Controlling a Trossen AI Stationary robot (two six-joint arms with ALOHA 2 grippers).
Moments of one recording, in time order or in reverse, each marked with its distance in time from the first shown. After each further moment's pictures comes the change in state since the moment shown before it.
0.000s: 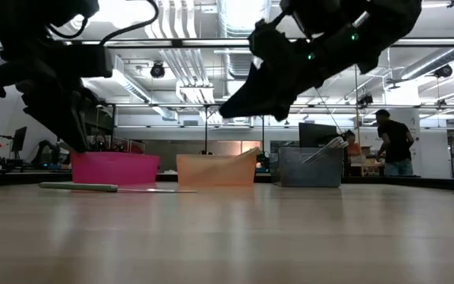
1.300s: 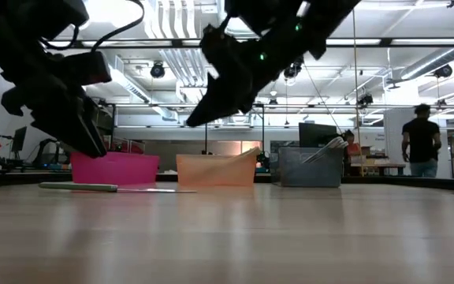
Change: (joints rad) left arm 0.006 -0.053 -0.151 0.255 -0.119 -0.008; right arm -0.042 0.185 0.380 -0.386 -0.034 -0.163
